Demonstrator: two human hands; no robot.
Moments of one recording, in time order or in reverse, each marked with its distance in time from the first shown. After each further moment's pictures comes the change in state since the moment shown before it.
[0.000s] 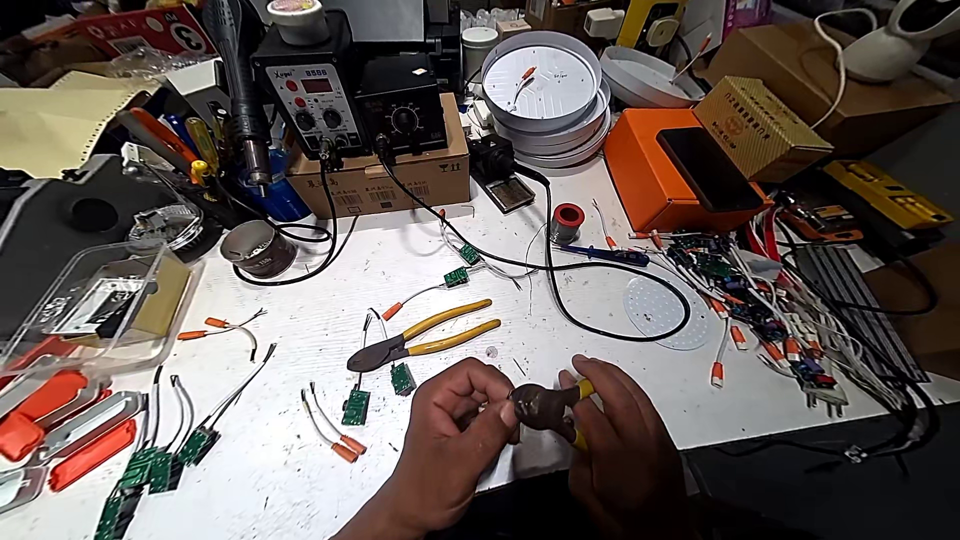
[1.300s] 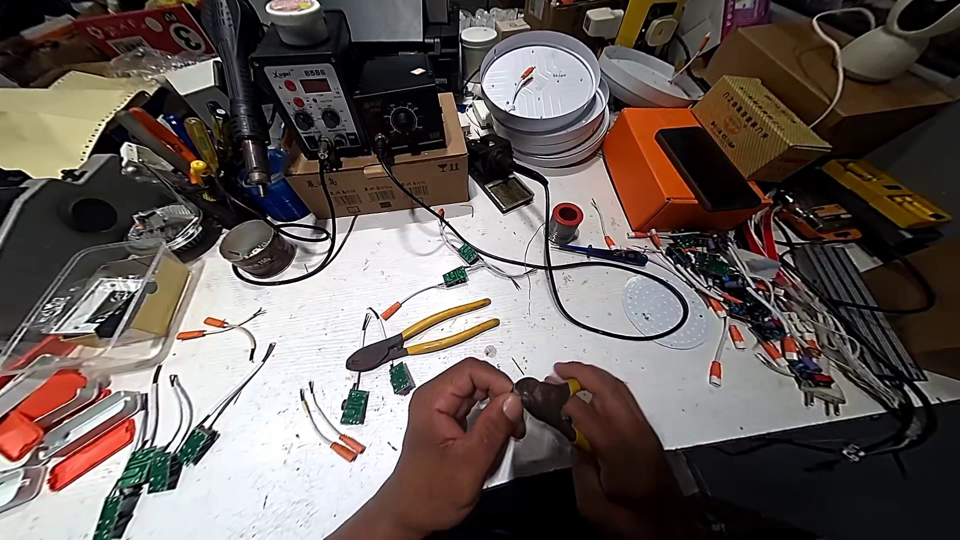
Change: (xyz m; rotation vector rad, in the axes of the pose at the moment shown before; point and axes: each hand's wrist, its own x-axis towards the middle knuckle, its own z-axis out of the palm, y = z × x) left_hand 0.002 0.004 0.003 0.221 0.014 0.057; right_hand -0.001 0.004 -0.005 0.350 -0.157 0.088
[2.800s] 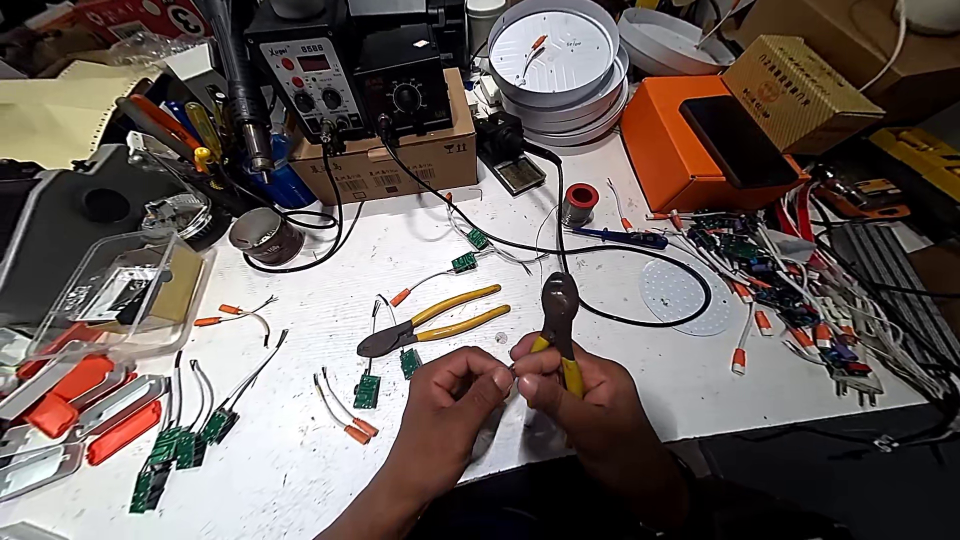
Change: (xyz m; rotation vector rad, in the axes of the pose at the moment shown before) left_hand -0.010 -0.004 -0.016 0.001 0.110 -0.265; right_hand 0.045 -0.019 0.019 0.990 -0.048 0.383
